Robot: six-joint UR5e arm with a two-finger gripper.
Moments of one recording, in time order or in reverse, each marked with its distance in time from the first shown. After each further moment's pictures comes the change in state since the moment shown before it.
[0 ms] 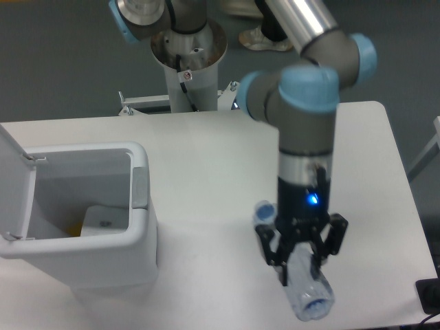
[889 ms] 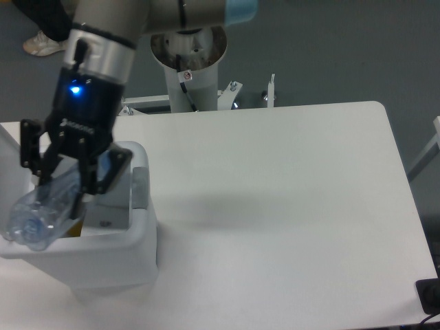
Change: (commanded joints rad) arm -0.313 0.128 -0.208 0.005 -0.036 0.248
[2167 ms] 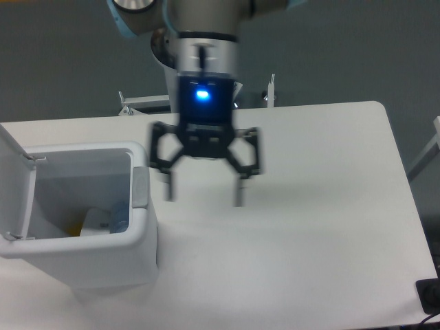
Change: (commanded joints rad) arm 0.336 -0.020 0.069 -0.024 0.323 0.172
